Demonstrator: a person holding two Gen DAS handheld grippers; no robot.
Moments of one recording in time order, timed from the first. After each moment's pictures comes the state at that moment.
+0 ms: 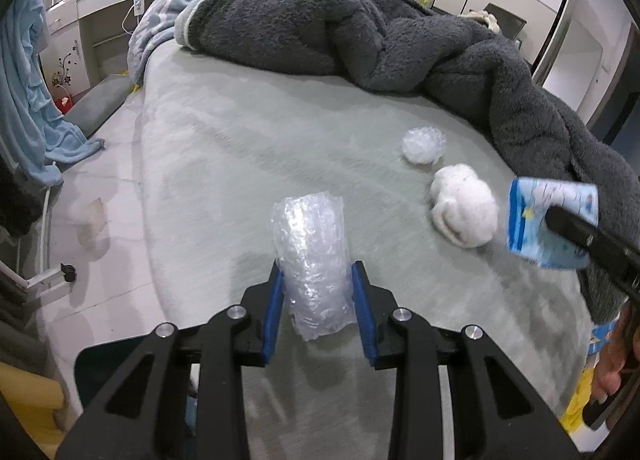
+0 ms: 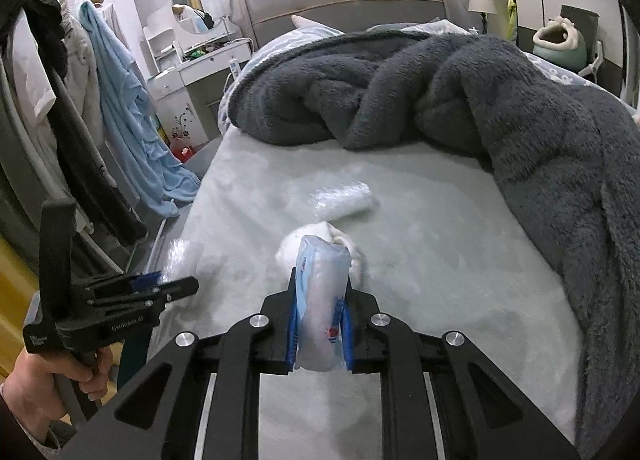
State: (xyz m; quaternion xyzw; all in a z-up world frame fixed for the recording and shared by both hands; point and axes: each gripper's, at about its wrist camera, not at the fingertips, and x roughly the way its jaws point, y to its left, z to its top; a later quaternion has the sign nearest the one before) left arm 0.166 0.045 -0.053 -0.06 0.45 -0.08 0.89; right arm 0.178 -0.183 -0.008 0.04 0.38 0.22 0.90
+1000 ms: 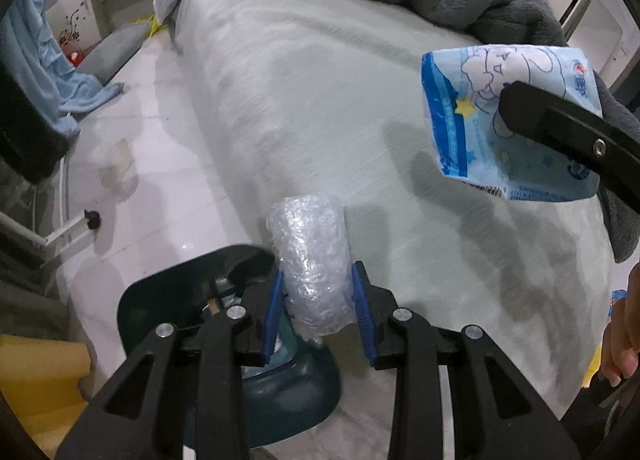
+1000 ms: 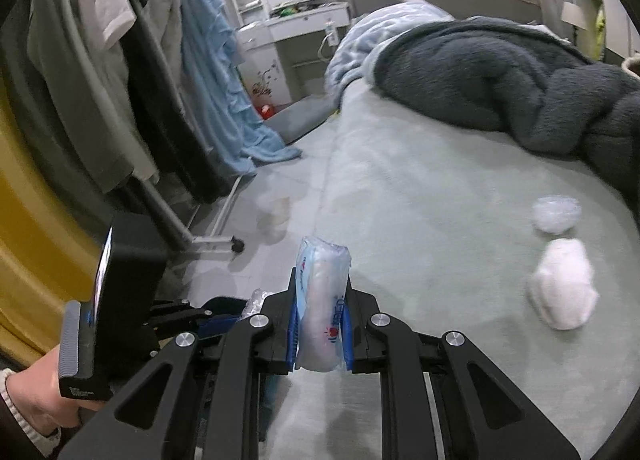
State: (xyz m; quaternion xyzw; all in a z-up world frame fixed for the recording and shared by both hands) left arm 0.118 0.137 -0.093 -0.05 0.55 -0.08 0.83; right arm 0.152 -0.001 -0.016 -0.01 0.40 0.35 0.85
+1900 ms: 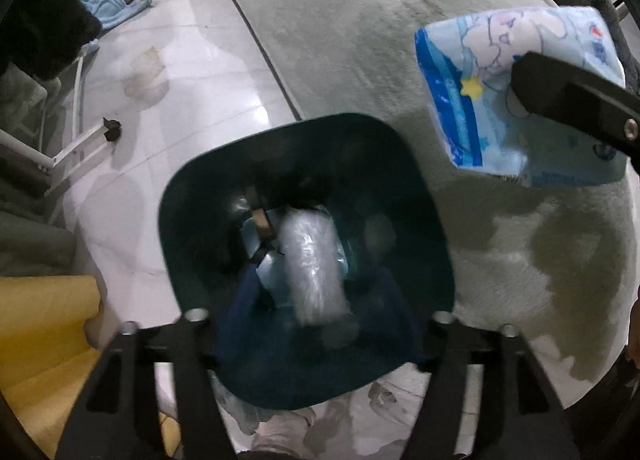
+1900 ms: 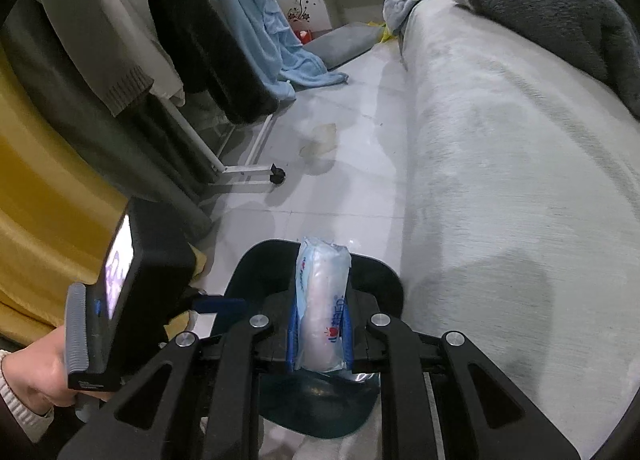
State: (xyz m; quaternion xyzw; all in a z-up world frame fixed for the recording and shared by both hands) left arm 0.074 0.223 -0.167 -0.07 0.64 -0.05 0.76; right arm 0.129 0.112 -0.082 -0.06 0.50 0.39 0.77
